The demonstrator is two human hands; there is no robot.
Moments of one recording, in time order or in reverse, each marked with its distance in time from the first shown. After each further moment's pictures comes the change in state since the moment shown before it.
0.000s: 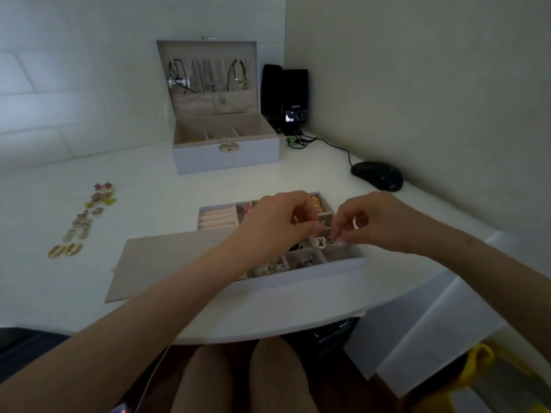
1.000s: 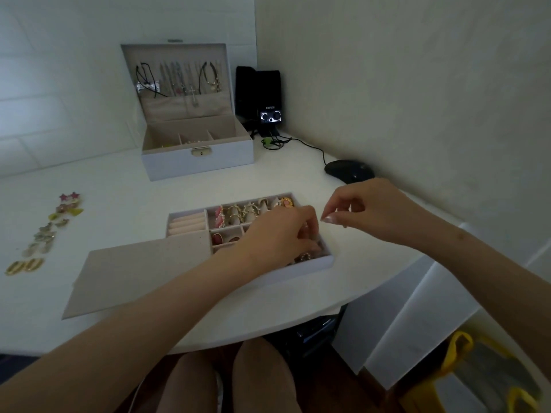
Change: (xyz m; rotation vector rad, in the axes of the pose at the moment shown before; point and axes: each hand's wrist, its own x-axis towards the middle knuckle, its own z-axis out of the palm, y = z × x) left_hand 0.025 0.010 0.040 0.254 -0.157 0.111; right_hand -0.020 0.015 -0.019 0.051 0.190 0.005
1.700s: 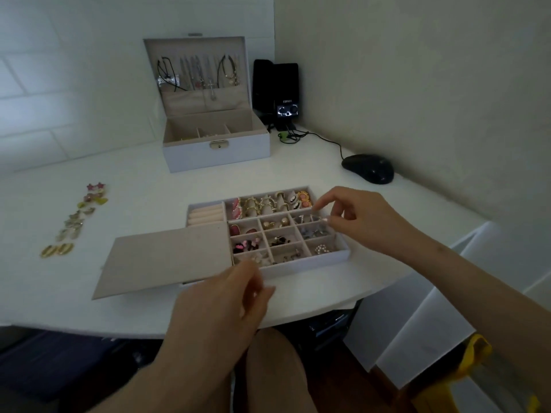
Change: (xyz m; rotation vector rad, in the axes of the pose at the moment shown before) left_hand -0.133 -0.006 0.008 0.157 0.377 -0.226; right_hand 0.010 0.006 0.043 0.093 0.022 0.020
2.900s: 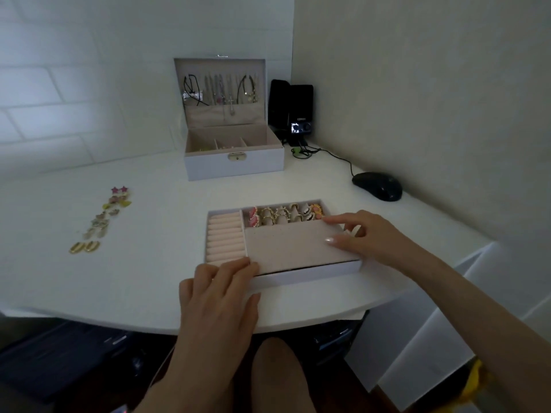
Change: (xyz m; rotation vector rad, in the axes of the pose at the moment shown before) left_hand -0.016 -0.025 0.013 0.132 0.207 0.036; right_hand 0.003 0.012 0.007 0.036 -0.060 0.163
